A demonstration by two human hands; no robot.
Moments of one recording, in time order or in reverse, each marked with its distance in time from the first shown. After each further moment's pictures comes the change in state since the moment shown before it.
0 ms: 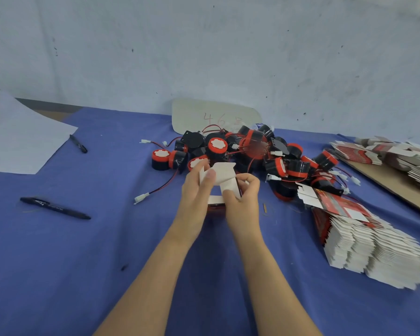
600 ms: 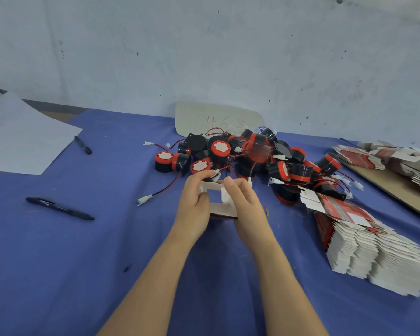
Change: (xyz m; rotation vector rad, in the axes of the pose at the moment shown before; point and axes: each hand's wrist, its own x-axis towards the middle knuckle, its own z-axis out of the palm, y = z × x) left_hand 0.003 -0.009 -0.006 0.181 0.089 0.065; right_hand 0.001 -0.011 -0.011 0.073 -0.333 0.085
